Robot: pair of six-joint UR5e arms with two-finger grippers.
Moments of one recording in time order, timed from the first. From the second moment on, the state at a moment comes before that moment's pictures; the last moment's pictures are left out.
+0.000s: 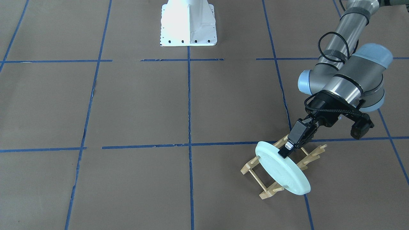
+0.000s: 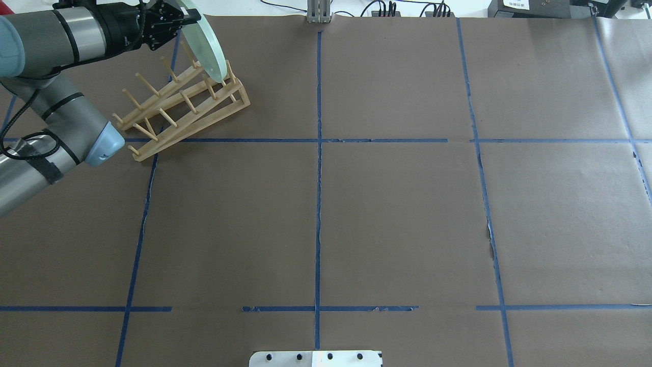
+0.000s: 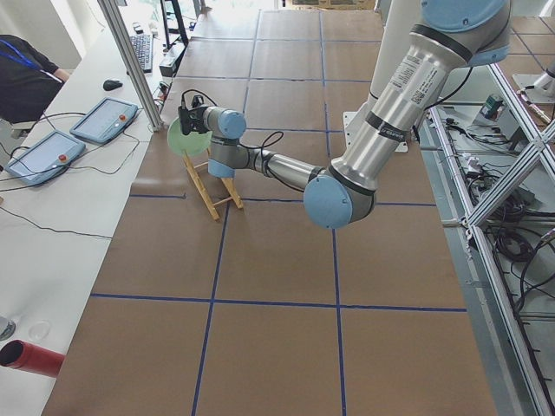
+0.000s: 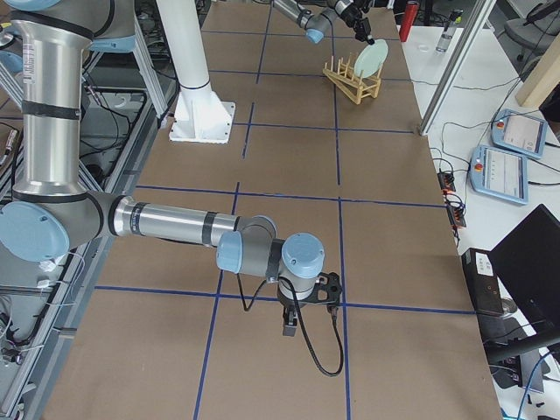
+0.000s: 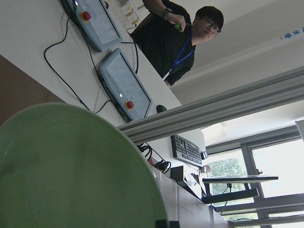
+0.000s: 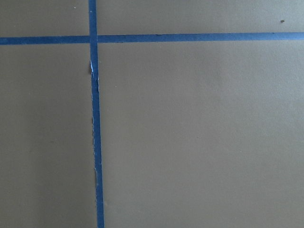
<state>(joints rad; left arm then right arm) -0.97 -2.13 -1.24 -3.11 -1.84 -1.79 1.62 -1.68 1.60 -1.60 2.30 -0.07</state>
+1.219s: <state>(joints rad) -1.00 -2.11 -1.27 -3.00 -1.97 -1.75 1.62 -1.68 1.60 -1.60 2.30 -0.07</state>
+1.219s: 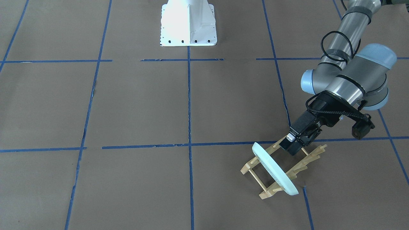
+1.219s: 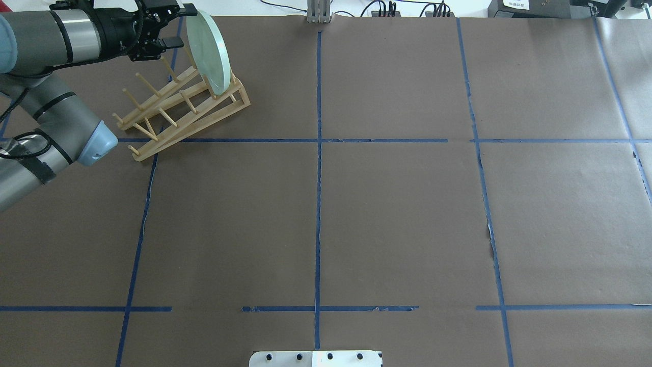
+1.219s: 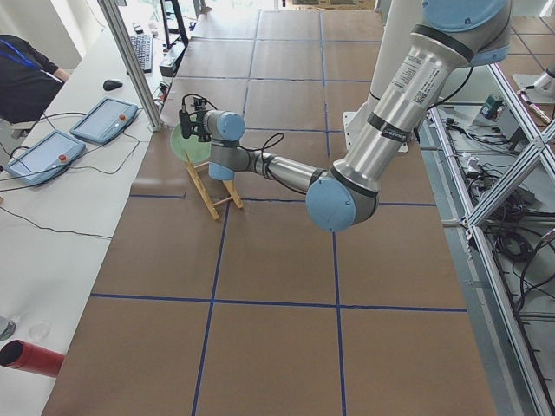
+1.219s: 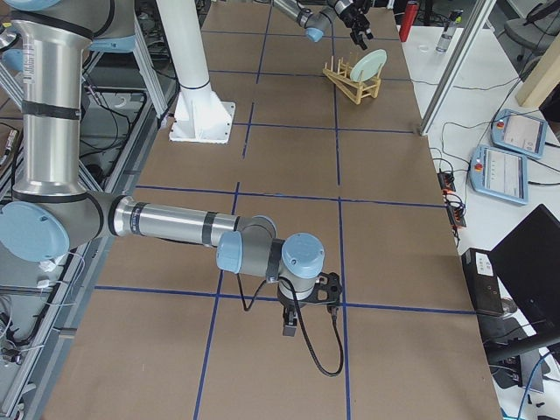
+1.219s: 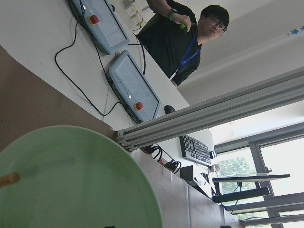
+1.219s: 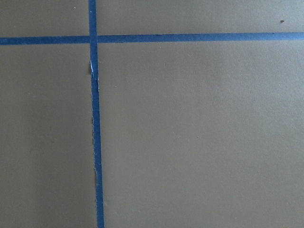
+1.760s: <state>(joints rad) -1.10 -1.93 -1.54 -2.35 -2.22 -1.21 1.62 -1.68 1.60 -1.60 2.30 -0.07</state>
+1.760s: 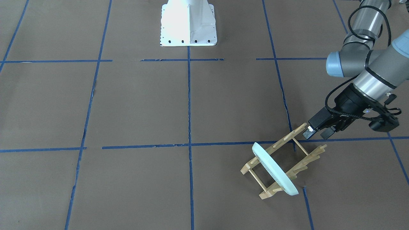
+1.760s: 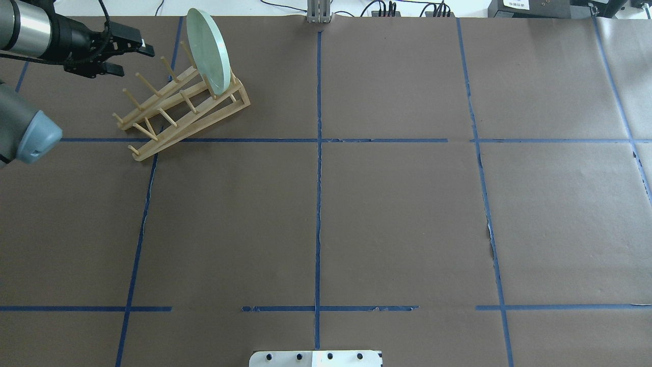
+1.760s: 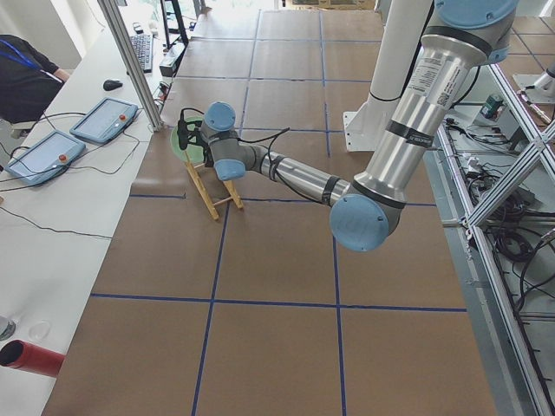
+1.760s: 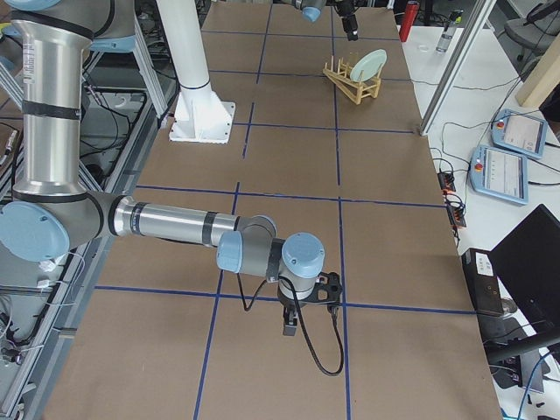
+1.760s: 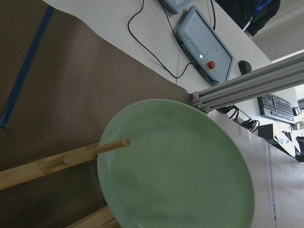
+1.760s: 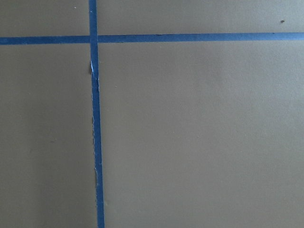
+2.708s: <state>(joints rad) -1.51 -1.53 -1.67 -1.84 -2.35 -0.02 1.62 -1.68 1.60 -1.60 2.30 -0.07</state>
